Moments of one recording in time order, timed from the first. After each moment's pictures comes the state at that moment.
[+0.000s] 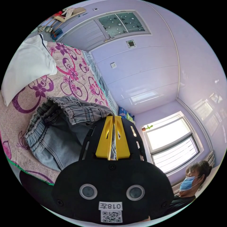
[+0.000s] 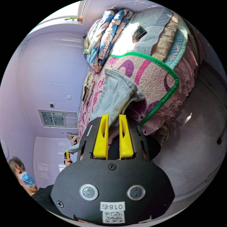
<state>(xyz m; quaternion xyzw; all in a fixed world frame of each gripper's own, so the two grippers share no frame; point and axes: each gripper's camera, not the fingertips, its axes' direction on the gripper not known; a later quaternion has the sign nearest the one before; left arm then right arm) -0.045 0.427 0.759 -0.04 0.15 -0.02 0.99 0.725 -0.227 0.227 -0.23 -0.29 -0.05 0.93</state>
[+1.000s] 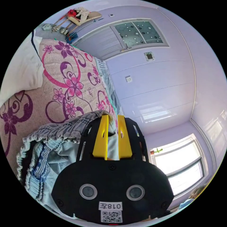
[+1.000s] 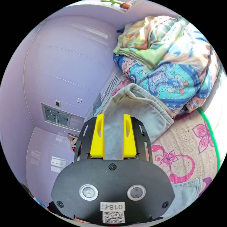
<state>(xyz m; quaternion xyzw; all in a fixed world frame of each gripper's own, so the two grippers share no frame) -0.027 0.344 0.926 0.03 0.07 -0.09 0.99 0.437 -0.373 0.264 -0.17 -0.35 -0.15 0.91</state>
